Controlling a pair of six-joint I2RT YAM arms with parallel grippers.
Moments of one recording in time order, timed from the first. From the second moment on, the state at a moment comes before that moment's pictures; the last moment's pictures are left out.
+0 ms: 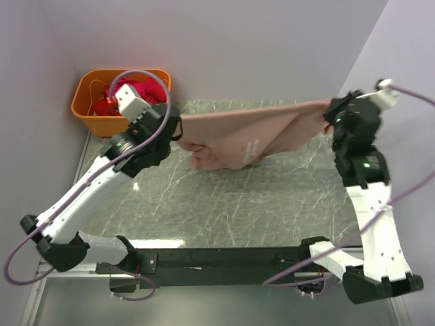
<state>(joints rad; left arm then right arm) -0.77 1.33 1.59 -0.88 -0.97 -1.18 0.14 1.04 1.35 -0.50 0.47 0.56</state>
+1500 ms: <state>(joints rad) -0.51 2.35 2.19 -0.39 -0.74 -0.45 0.04 1.75 1.75 -0.38 0.45 0.24</state>
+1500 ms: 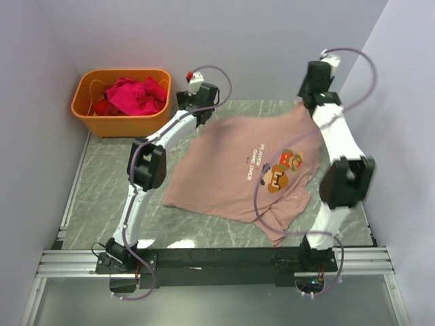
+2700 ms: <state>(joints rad) -0.57 1.93 1.30 -0.33 -0.25 -0.71 0.01 1.89 1.33 -0.63 0.17 0.43</state>
